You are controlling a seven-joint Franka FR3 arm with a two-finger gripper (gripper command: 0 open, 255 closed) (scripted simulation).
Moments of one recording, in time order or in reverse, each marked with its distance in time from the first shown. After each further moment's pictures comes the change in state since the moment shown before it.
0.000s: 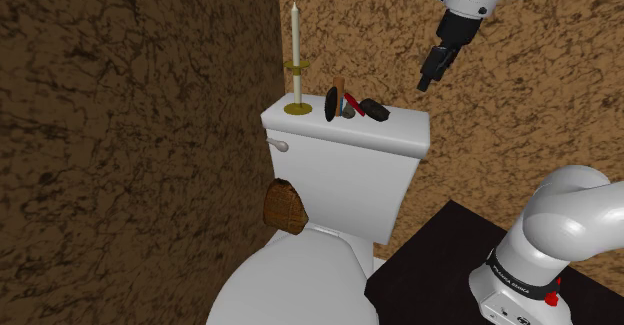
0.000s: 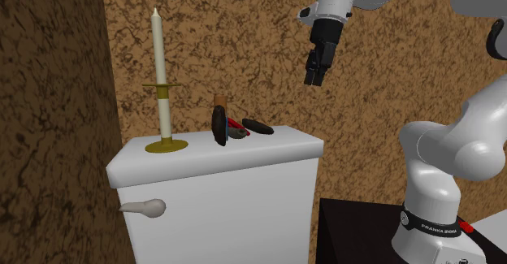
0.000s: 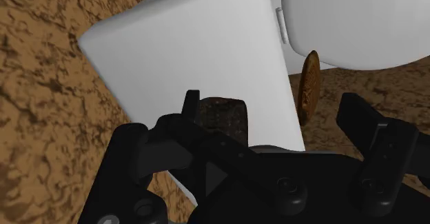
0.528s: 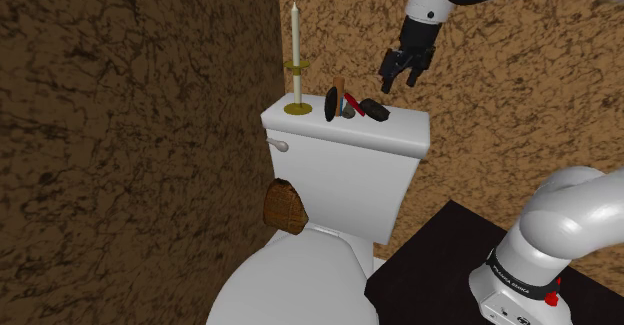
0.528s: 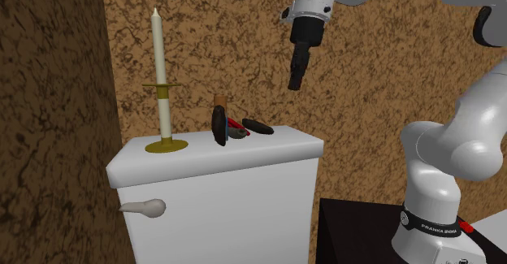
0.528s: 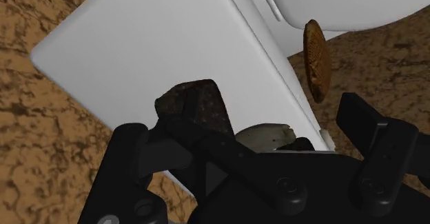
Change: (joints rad) arm -0.058 0.172 0.159 0.094 0.068 0.048 0.335
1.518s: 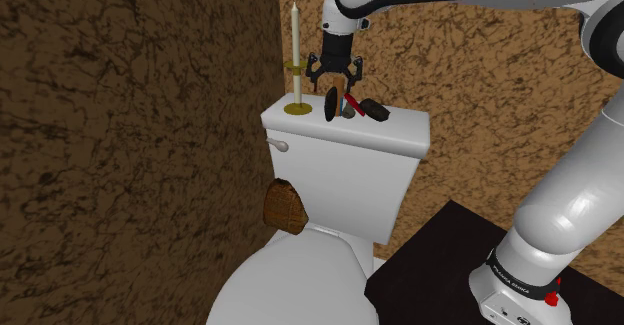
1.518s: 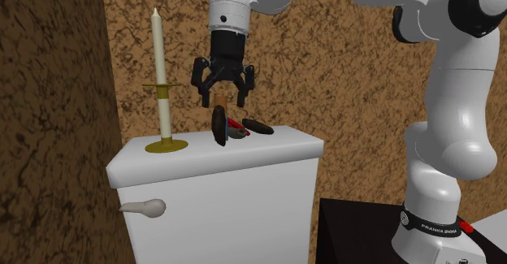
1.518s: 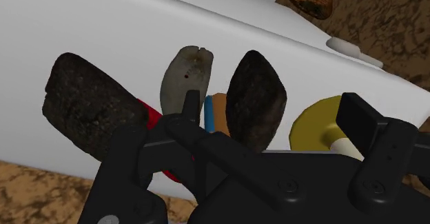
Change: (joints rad) arm -0.117 0.595 0.245 0.470 -0.073 0.034 0.782
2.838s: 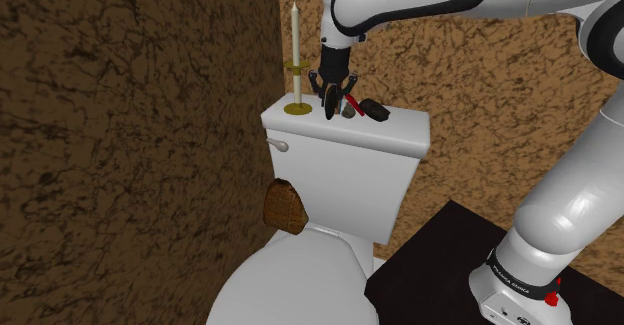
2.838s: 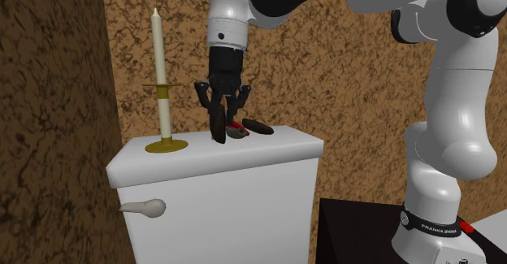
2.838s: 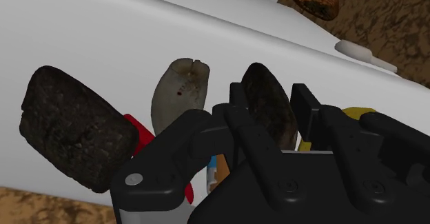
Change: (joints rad) arm 0.000 0.009 0.001 -0.071 -0.002 0.078 0.018
